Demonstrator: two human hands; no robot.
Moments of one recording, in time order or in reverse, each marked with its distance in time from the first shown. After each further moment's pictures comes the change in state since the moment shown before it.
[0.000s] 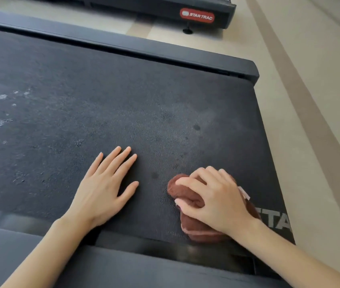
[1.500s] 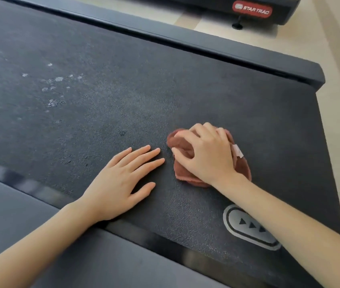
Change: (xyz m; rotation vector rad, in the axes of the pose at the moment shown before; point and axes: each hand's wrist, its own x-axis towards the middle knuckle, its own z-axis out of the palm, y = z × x) left_hand -0.017 -0.041 -0.013 -0.046 -0.047 0.094; right_hand 0.126 -0.035 0.049 0.015 0.025 -0.040
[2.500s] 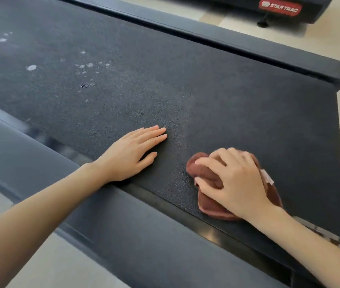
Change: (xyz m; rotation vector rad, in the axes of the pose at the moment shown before) left_hand -0.007 -0.006 -0.002 -0.029 0.026 -0.033; right_hand -0.090 -0.001 -0.045 0.088 -0.089 -0.124
